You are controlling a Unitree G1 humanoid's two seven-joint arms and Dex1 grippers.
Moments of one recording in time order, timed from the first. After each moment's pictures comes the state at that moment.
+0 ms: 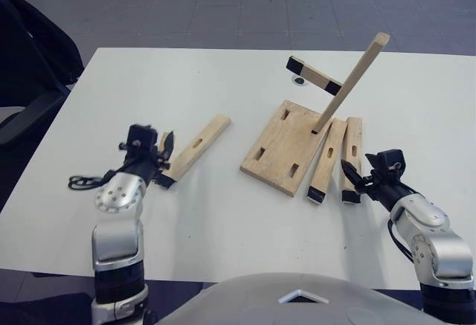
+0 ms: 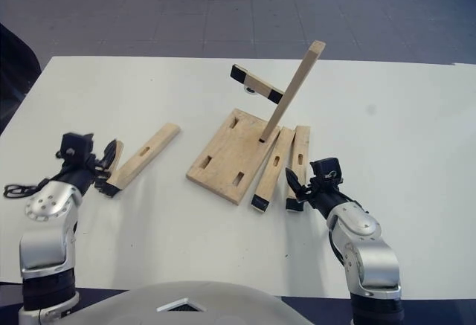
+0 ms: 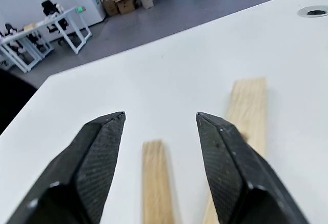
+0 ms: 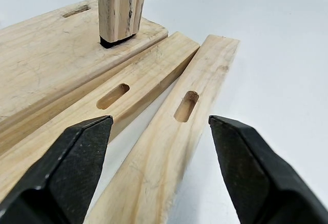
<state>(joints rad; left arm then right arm) 0.20 0.29 0.27 -0.37 0.06 0.46 -0.37 0.25 -0.39 -0.10 -0.45 0.30 0.60 0.29</state>
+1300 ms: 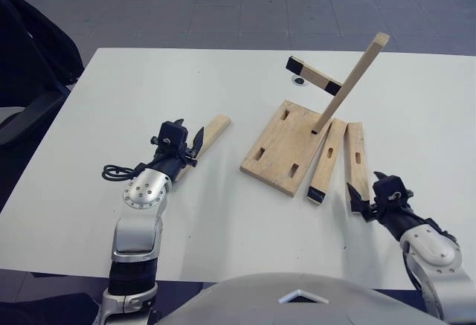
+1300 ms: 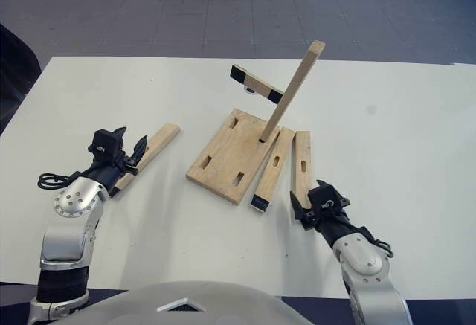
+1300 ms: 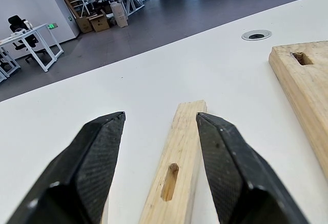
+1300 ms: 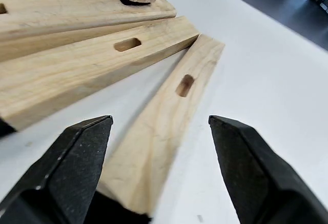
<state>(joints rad) 0.11 0.29 0.05 -0.37 0.01 0.39 -0.31 0.55 -0.42 -0.05 -0.72 0.13 0.53 0.30</state>
